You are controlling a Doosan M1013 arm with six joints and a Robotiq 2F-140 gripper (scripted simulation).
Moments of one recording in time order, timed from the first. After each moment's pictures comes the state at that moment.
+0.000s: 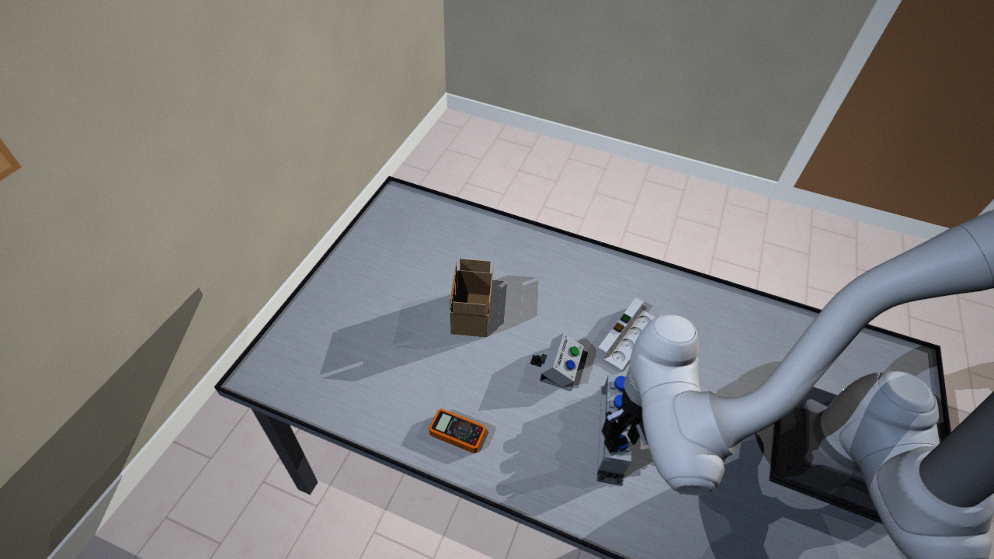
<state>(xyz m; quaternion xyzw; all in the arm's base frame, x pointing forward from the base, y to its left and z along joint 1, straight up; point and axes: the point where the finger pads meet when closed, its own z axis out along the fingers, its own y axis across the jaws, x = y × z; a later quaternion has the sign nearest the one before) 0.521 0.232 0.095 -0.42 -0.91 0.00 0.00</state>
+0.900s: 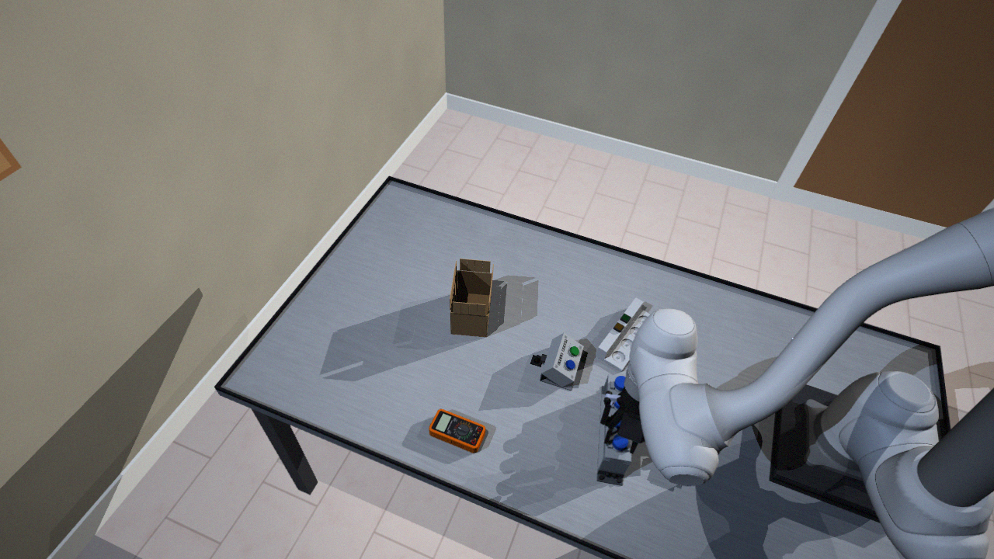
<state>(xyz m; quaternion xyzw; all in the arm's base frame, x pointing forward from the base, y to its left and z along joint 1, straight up) 0.521 0.232 0.095 -0.72 -0.69 -0.01 0.02</state>
